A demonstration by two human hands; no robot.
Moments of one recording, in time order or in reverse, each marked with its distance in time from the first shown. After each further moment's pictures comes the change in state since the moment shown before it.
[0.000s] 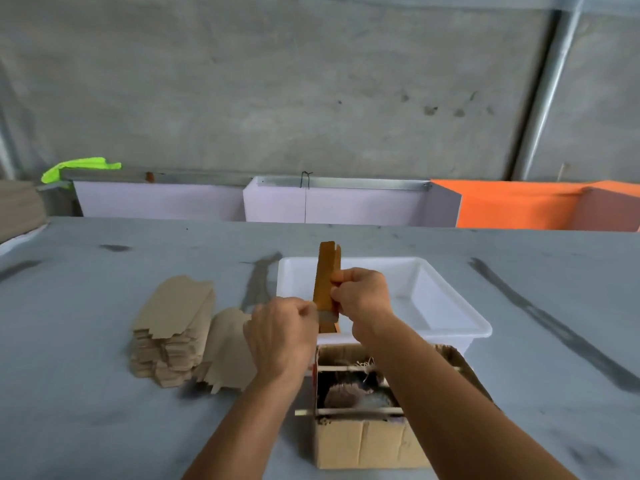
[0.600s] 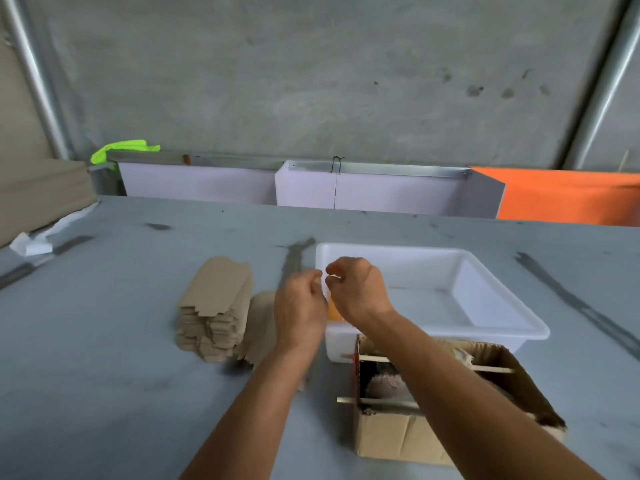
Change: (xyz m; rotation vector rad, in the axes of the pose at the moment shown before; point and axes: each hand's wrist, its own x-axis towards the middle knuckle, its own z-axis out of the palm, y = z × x) left_hand 0.029 -0.032 -0.001 -0.191 0.003 -0.025; right_hand -0.016 -0.005 0.045 -0.685 -0.162 -0.418
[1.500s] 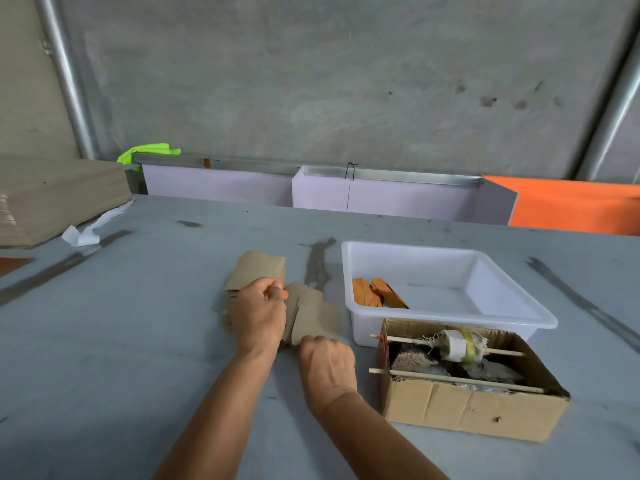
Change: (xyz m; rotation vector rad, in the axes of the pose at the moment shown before) left_hand -0.015 -0.054 -0.076 -0.345 0.192 -0.277; right_hand -0.093 -0.019 0.095 -0.603 -0.214 -0.246
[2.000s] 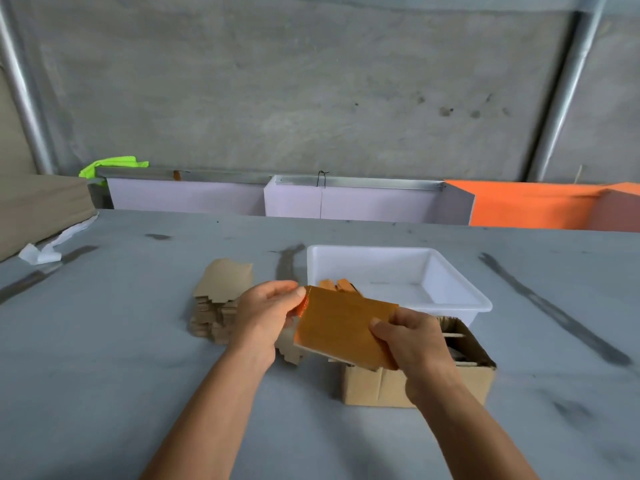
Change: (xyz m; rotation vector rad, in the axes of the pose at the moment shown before) left_hand -0.049 0.040 0.007 -0.261 -0.350 -0.211; right_hand -0.088 0.093 -0.087 1.388 0.287 0.603
